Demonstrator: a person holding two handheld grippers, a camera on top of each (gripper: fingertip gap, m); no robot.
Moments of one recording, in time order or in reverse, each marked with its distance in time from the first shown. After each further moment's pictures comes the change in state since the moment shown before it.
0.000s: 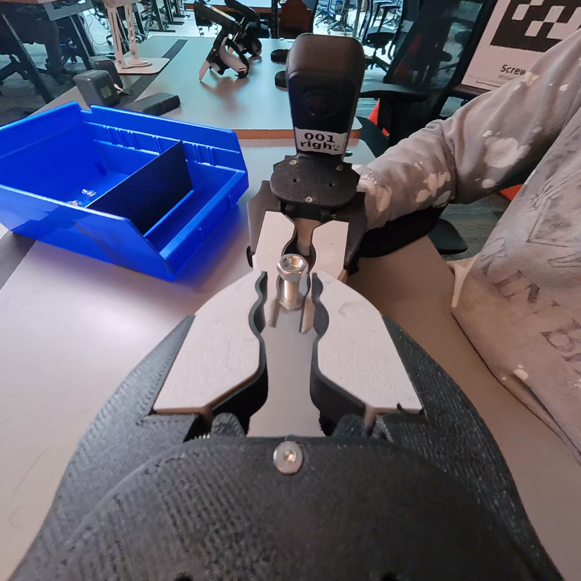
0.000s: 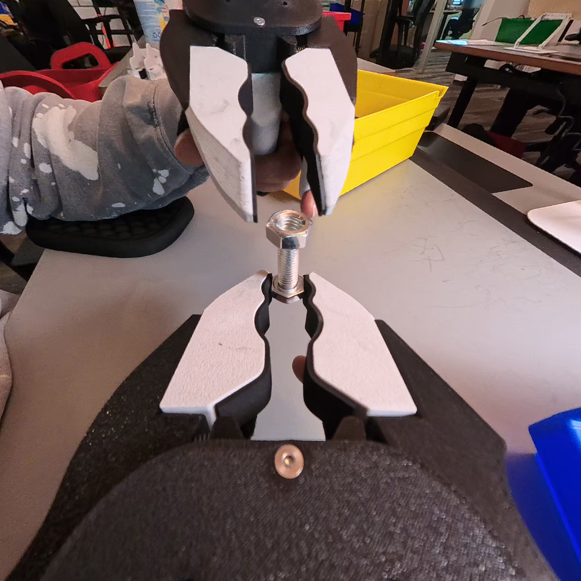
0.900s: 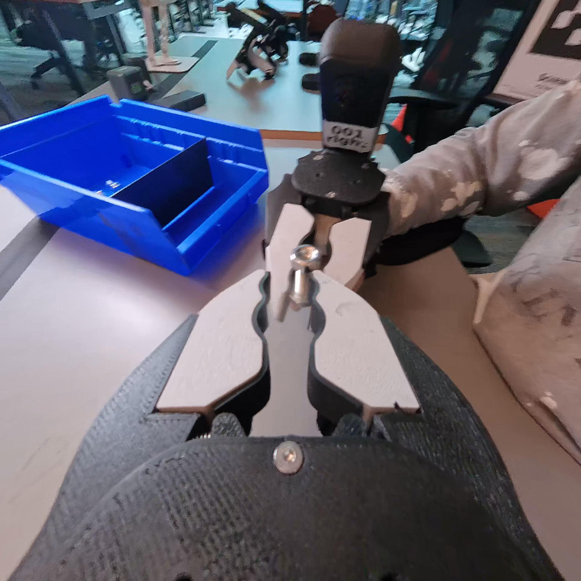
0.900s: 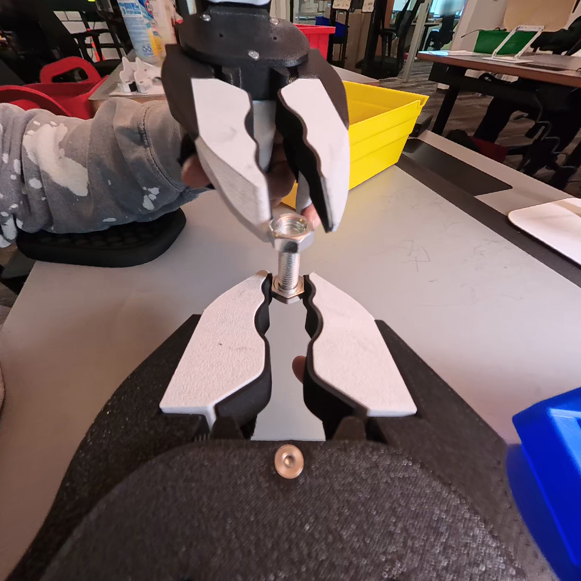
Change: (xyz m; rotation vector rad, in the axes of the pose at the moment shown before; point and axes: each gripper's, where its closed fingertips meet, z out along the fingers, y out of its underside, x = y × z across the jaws) left arm -0.014 0.002 0.006 0.007 -0.076 -0.036; right arm 0.007 -0.004 -0.004 0.024 0.034 0.013
